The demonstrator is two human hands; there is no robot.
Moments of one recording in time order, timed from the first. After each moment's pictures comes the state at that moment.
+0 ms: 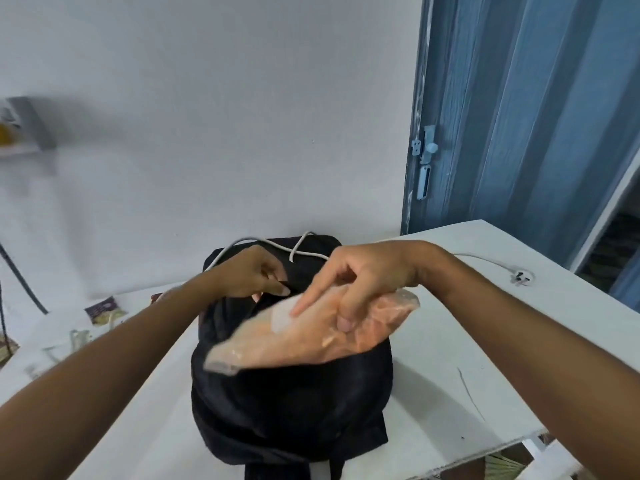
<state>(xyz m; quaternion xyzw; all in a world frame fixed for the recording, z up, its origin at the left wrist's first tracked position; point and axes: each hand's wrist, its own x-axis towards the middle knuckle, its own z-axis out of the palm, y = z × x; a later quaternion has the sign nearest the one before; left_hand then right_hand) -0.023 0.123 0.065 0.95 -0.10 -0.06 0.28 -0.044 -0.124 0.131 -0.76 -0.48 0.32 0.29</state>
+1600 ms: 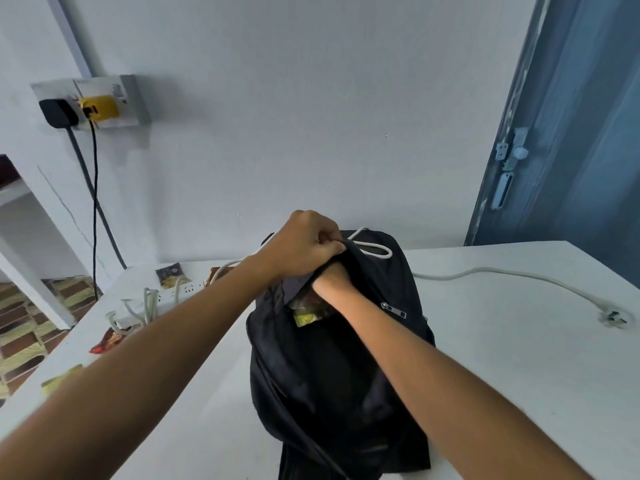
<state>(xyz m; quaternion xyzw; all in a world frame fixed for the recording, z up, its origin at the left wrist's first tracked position) -0.048 0.111 0.097 0.94 -0.09 0.19 0.27 -0.015 0.030 0.042 -0.90 -0.24 0.08 0.37</state>
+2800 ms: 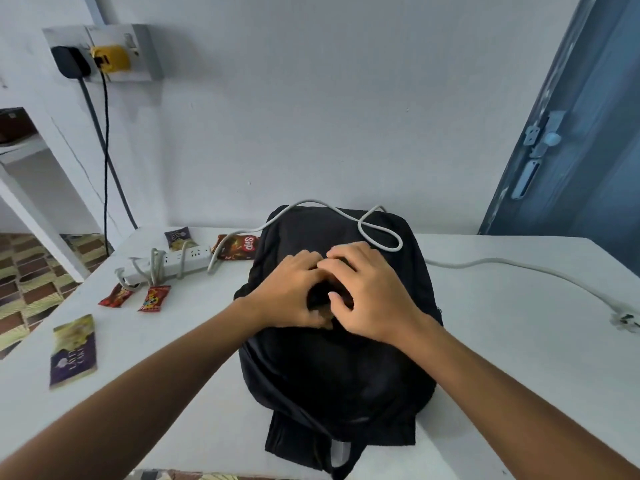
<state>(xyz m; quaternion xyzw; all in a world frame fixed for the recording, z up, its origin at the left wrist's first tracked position) -0.087 0.126 -0.010 0.96 -0.16 0.18 0.13 -0.036 -0.053 0.008 -0.78 -0.53 -0.24 0.23</state>
